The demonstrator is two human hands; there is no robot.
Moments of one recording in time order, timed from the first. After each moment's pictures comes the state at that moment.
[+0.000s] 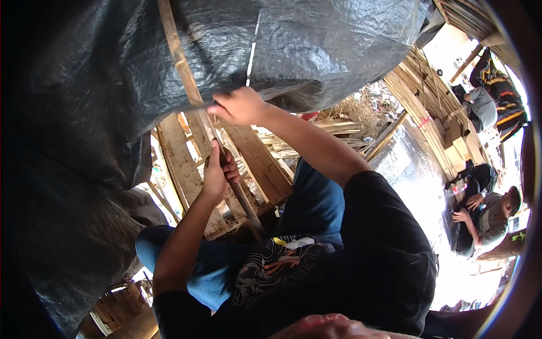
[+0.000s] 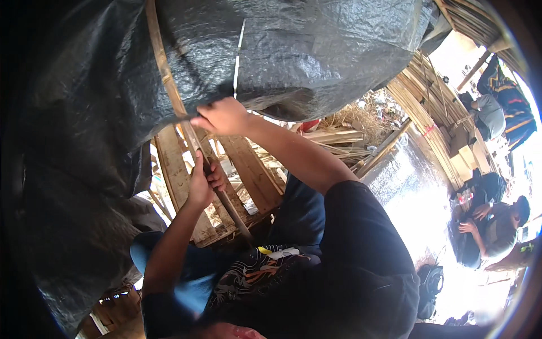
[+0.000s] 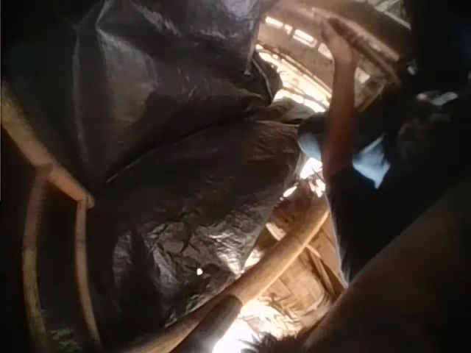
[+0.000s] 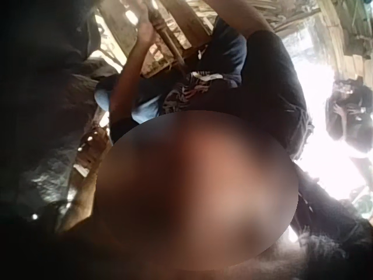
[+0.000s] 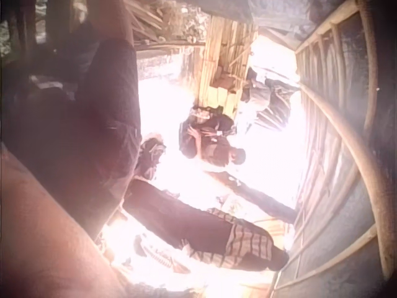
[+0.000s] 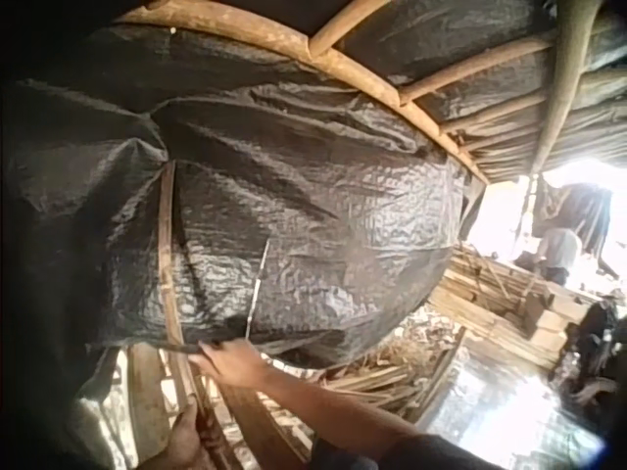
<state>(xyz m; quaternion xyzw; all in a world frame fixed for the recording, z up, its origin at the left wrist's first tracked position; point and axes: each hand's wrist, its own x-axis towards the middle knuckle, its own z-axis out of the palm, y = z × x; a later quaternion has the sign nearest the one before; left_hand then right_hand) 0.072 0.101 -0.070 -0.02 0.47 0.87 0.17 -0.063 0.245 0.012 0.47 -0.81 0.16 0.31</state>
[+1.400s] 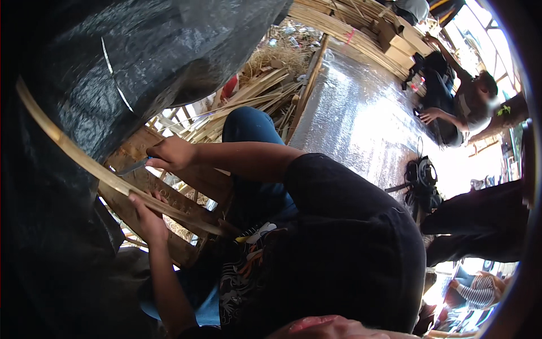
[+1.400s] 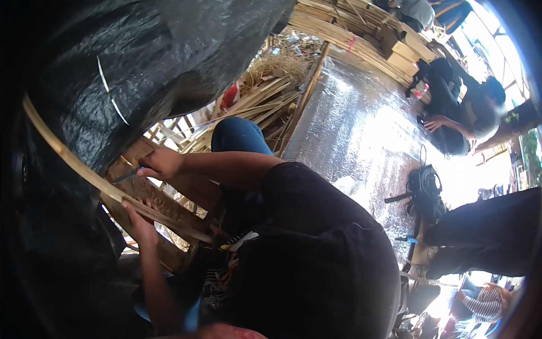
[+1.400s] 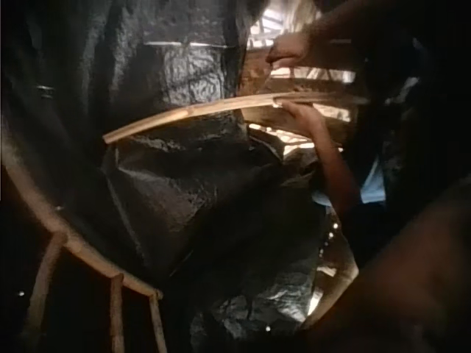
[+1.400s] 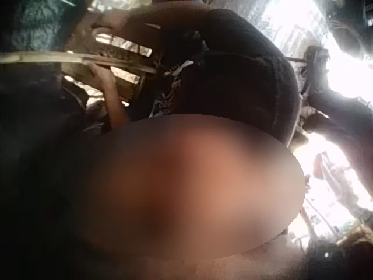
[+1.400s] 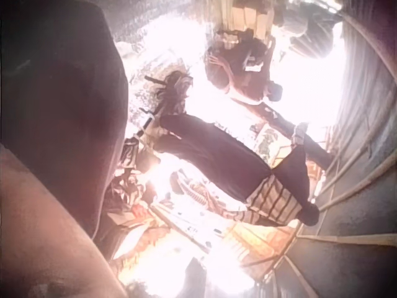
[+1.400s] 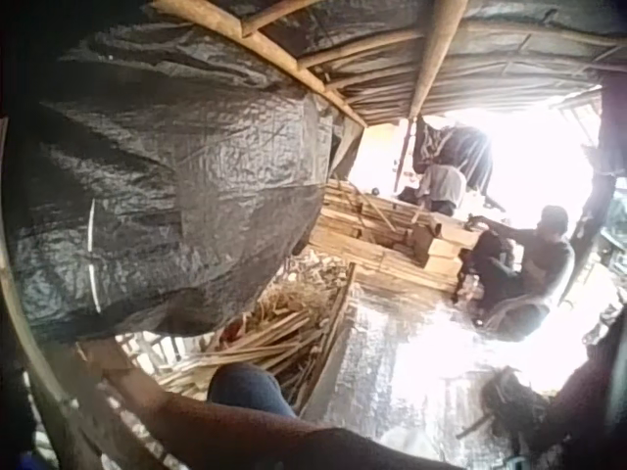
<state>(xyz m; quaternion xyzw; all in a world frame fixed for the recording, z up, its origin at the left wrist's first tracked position) 0.080 0.091 -0.079 -0.09 0.57 0.81 0.07 -0.012 0.292 -0.090 0.35 -0.83 0.41 0.15</state>
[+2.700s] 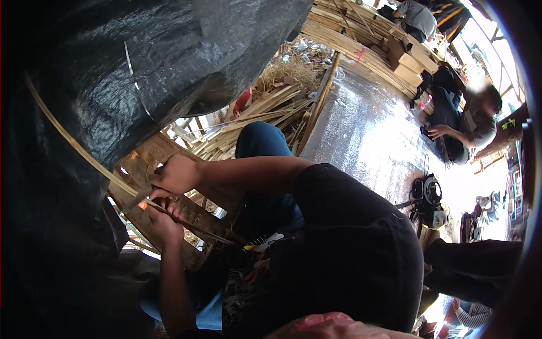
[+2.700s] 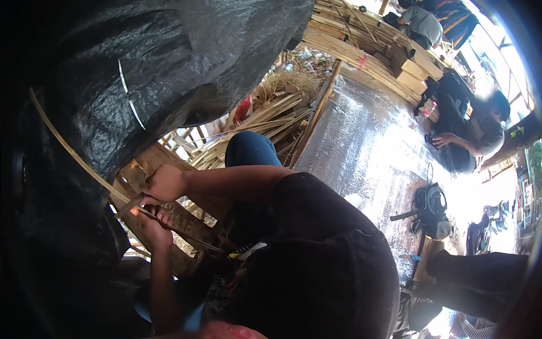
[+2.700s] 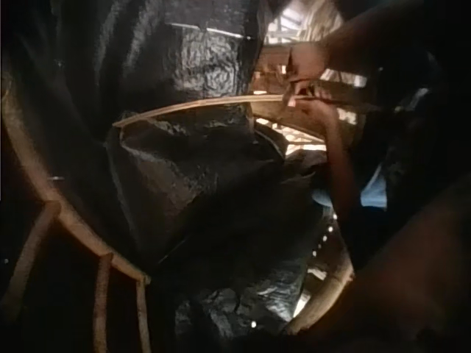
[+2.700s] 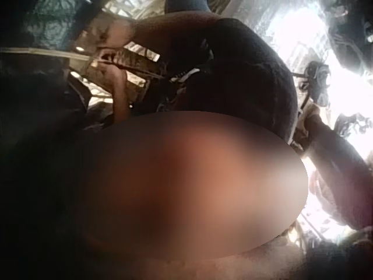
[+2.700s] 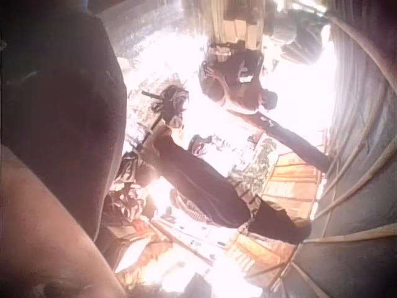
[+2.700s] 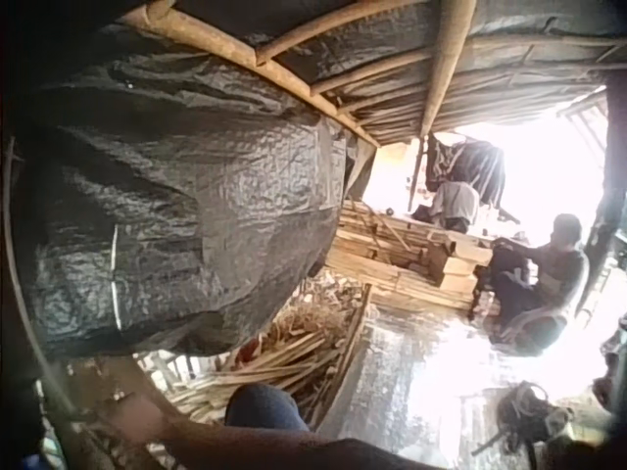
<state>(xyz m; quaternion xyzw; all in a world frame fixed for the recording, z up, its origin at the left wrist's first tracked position) 0.090 0.116 -0.062 -0.19 0.49 0.85 0.10 0.003 0.260 -0.063 0.42 -0.83 0.22 0.31</state>
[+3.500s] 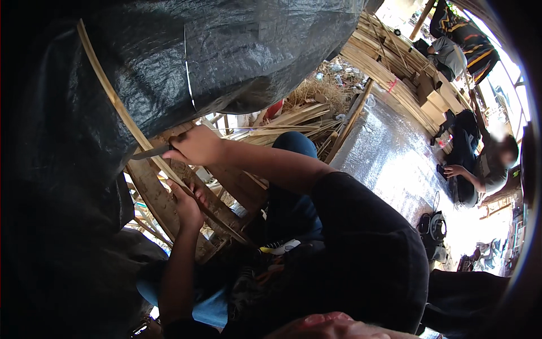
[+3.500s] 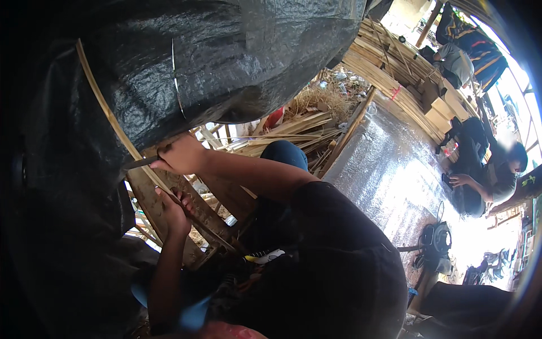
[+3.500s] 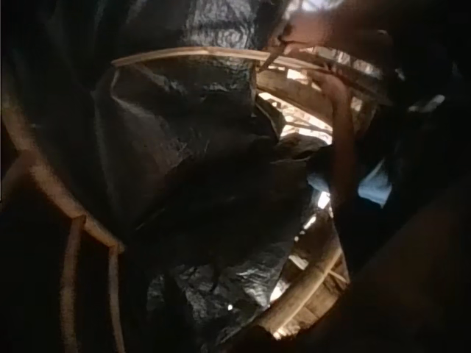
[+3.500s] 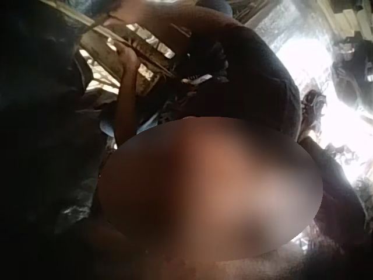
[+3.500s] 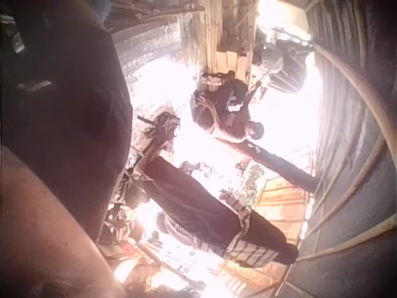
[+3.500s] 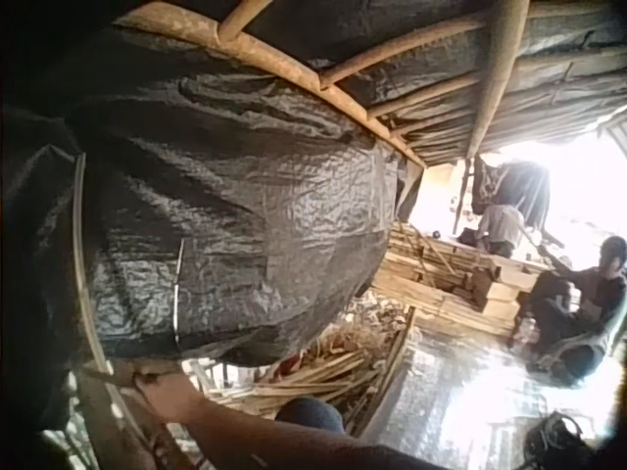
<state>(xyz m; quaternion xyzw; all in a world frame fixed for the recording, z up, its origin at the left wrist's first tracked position) 0.084 0.114 -0.071 -0.17 0.52 0.83 0.10 -0.024 0.244 -0.020 0.38 -0.84 0.19 0.35</state>
